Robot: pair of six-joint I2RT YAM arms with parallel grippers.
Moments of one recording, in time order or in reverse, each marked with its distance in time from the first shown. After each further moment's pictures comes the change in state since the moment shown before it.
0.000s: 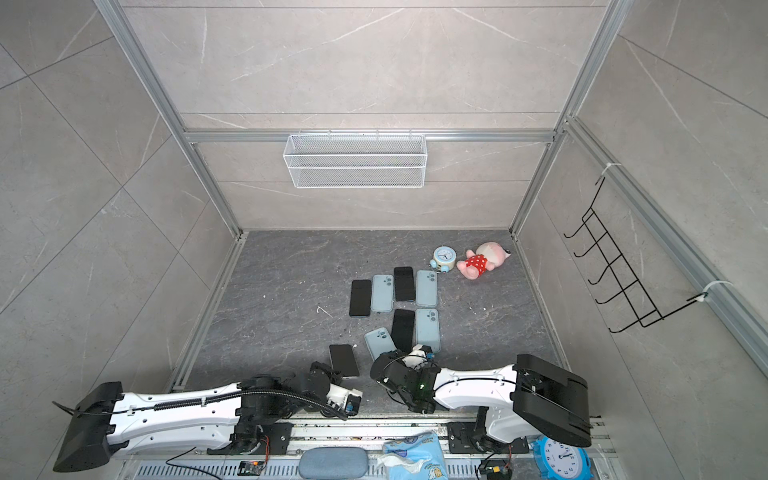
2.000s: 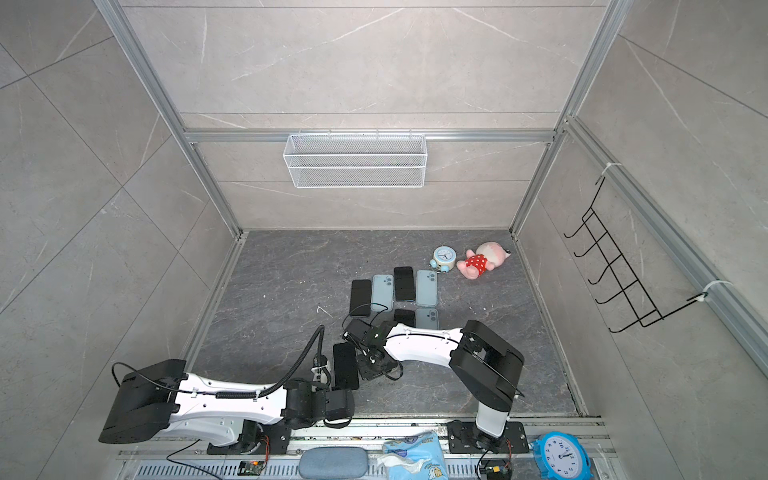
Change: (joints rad) left arm -0.107 0.403 0.136 -0.220 0.037 -2.387; right arm -0.172 0.423 0.588 -0.703 -0.560 -1.462
